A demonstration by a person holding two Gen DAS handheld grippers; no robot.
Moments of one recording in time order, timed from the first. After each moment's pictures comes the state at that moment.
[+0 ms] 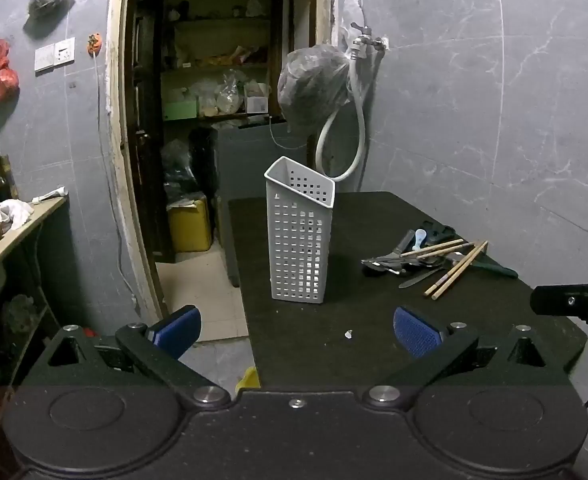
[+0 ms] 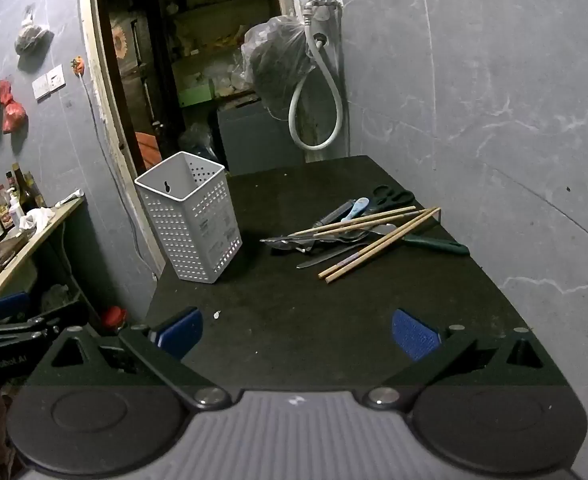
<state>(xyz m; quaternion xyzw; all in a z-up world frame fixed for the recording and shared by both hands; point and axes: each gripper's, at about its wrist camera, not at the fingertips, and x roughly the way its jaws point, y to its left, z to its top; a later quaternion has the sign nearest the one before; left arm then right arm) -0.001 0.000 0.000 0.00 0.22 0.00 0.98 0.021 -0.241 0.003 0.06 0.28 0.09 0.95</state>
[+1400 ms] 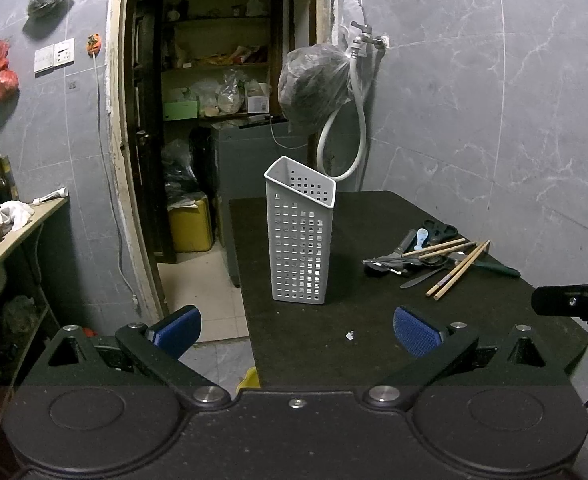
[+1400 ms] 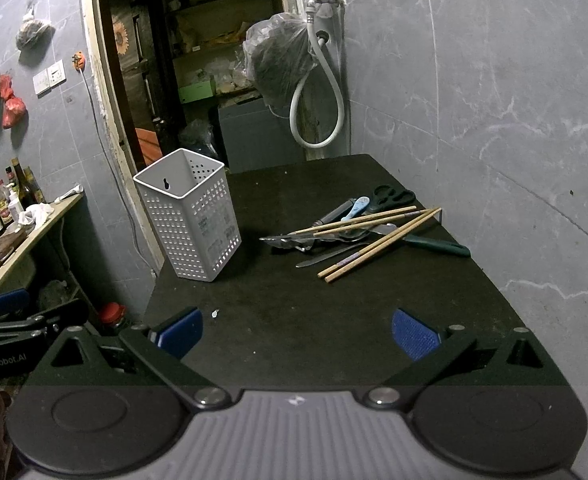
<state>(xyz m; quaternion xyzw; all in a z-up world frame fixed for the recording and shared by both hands) 0.003 0.006 0.000 0.00 0.23 0.00 0.97 0.025 -0.238 0.003 0.05 0.29 0.09 0.95</state>
